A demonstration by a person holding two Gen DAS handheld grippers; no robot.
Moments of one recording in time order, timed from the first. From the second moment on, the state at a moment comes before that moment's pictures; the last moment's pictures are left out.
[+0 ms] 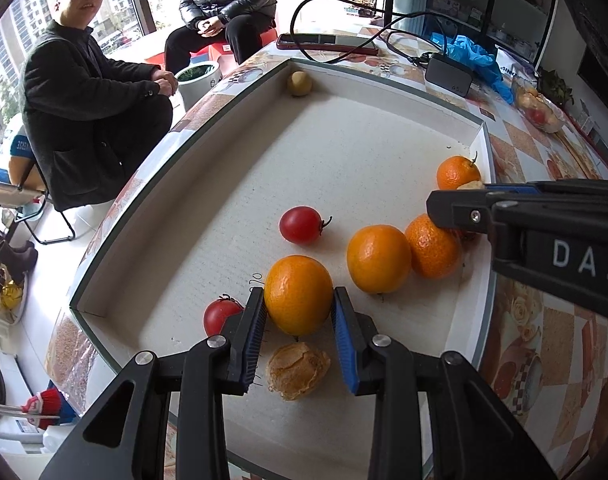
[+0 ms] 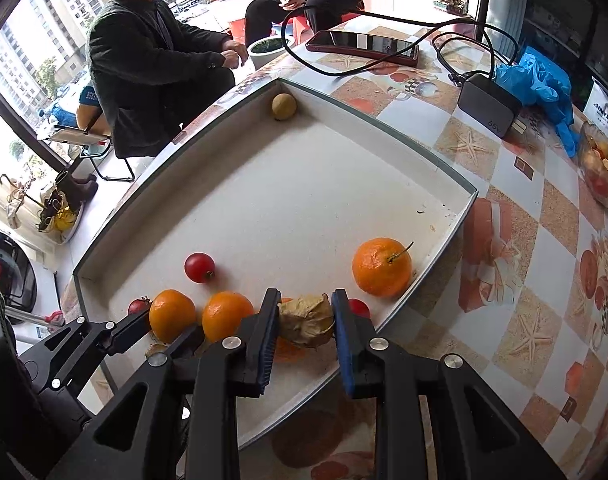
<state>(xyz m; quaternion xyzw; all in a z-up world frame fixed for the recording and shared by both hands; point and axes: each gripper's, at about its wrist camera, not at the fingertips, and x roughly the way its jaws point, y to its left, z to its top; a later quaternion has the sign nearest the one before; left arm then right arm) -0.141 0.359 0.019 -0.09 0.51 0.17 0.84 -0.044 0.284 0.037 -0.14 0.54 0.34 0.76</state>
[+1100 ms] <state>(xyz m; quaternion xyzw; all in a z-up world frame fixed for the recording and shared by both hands) -0.152 0.346 0.032 -0.08 0.51 0.17 0.84 -0.057 0.266 0.061 -0.17 0.52 0.31 0.78</state>
